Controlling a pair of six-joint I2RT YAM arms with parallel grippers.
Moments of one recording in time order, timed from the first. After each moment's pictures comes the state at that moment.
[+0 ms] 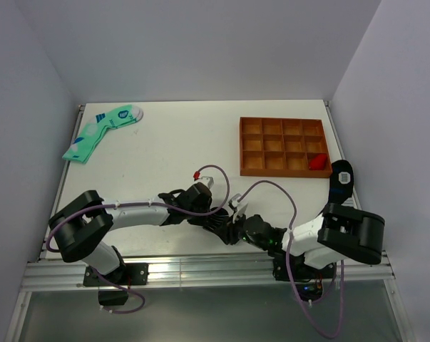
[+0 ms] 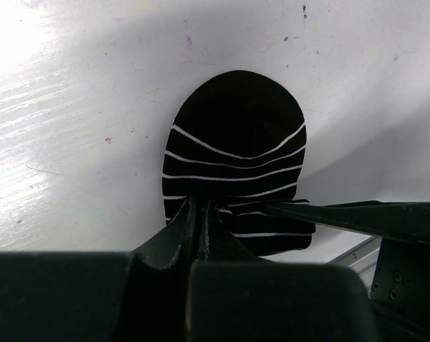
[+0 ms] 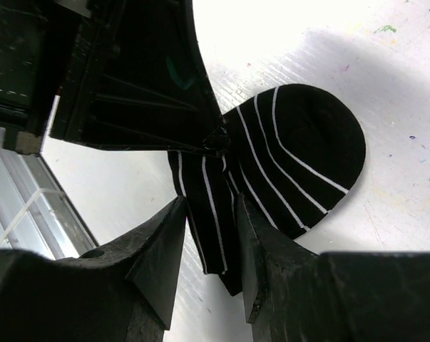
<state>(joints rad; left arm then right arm) -1.00 1.55 0.75 -0.14 -0.05 -0.77 1.15 1.36 0.10 0.86 0.19 0.49</state>
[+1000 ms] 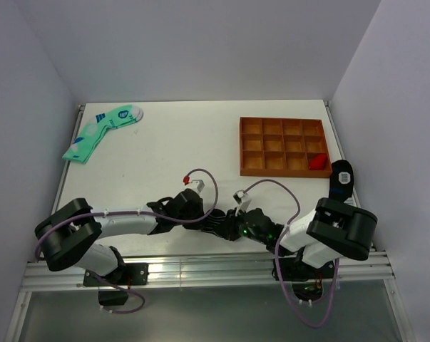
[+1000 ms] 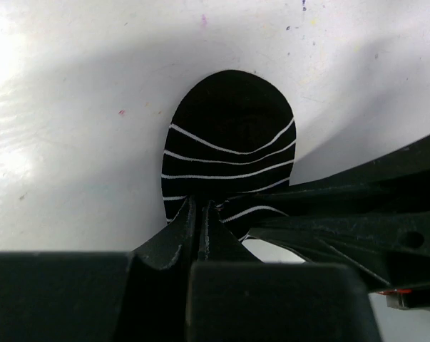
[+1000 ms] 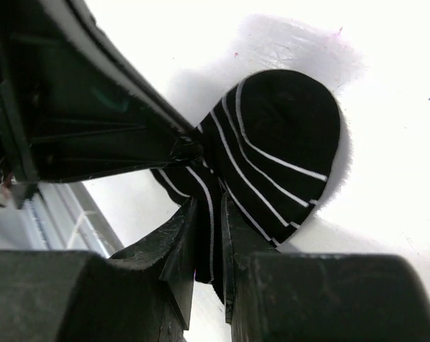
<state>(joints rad) -1.00 1.47 0.60 0.02 -0.03 -0.83 1.05 1.45 0.11 0.91 0.08 0.72</state>
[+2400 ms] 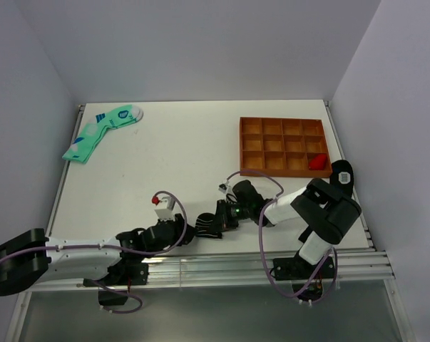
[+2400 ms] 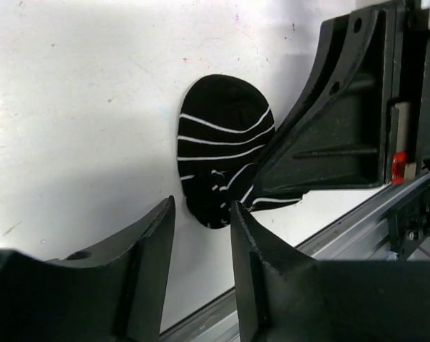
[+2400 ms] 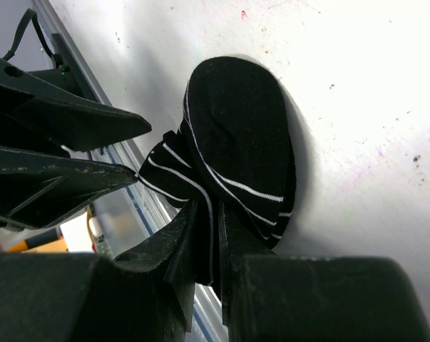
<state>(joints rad) -1.21 0.99 0.18 0.21 -0.42 -1.04 0.76 1.64 0.43 0.45 -0.61 0.83</state>
